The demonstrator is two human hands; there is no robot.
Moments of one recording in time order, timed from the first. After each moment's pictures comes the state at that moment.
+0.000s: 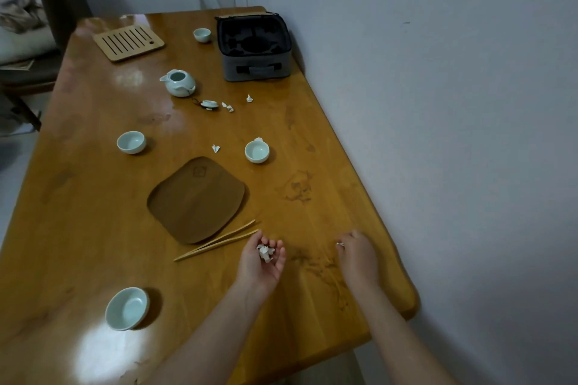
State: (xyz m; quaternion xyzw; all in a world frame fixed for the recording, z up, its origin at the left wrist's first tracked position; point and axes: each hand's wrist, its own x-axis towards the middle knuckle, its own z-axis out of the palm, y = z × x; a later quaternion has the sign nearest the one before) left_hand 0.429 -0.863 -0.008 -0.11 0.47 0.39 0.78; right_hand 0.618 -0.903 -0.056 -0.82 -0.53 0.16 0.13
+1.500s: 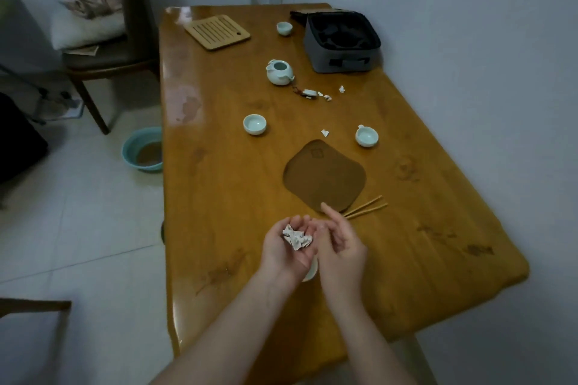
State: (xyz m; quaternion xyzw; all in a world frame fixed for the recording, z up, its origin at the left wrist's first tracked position) left_hand 0.161 -0.857 0.038 -0.15 0.35 0.38 0.84; right_hand 0.228 -0.915 0.059 -0.66 -0.31 0.34 0.59
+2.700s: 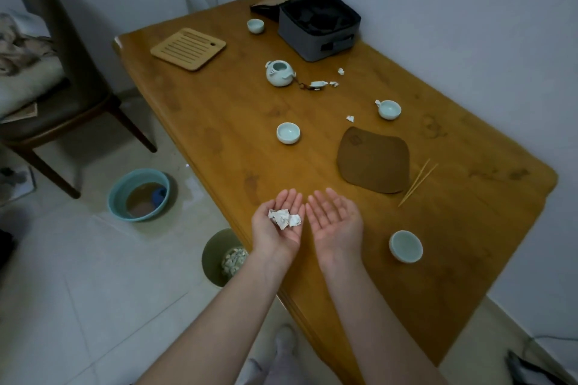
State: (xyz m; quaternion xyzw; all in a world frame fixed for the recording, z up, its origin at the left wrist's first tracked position) left_hand -0.026 -0.709 0.048 -0.05 0.41 0.31 0.85; right_hand 0.035 -0.771 0.060 -0.45 0.19 0.40 0.77
